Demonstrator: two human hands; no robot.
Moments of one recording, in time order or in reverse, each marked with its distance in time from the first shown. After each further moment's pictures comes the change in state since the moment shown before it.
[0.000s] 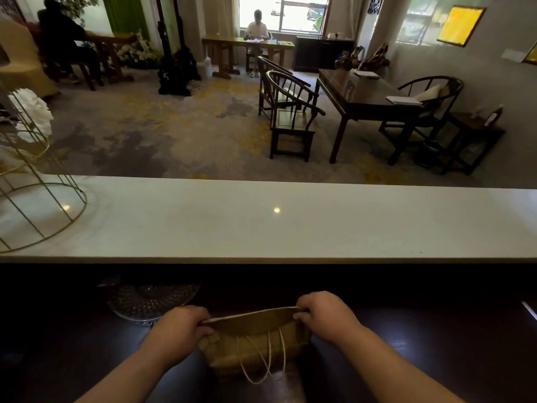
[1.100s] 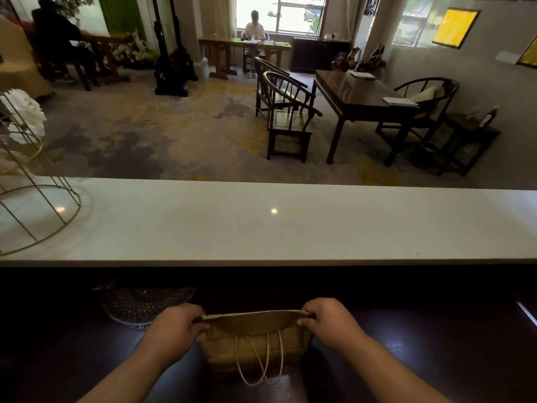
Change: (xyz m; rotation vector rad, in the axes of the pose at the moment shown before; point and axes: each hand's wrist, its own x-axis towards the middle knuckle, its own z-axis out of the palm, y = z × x) left_hand 0.005 0.000 -0.004 -0.103 0.089 -0.020; right_hand -0.006 0.015 0.005 0.094 0.006 0.068
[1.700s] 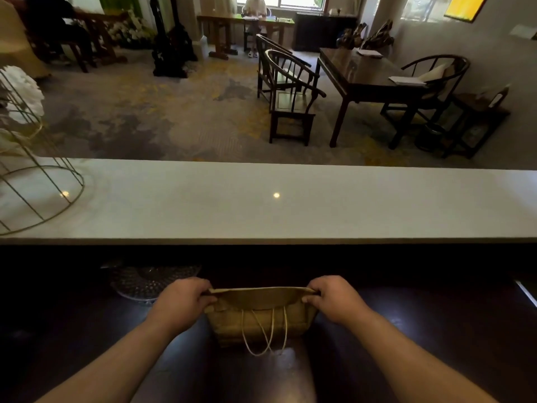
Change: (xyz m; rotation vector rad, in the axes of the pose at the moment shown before) left_hand 0.003 0.006 0.000 0.107 0.055 0.017; right_hand -0.009 -0.002 -0.006 -0.022 0.015 0.031
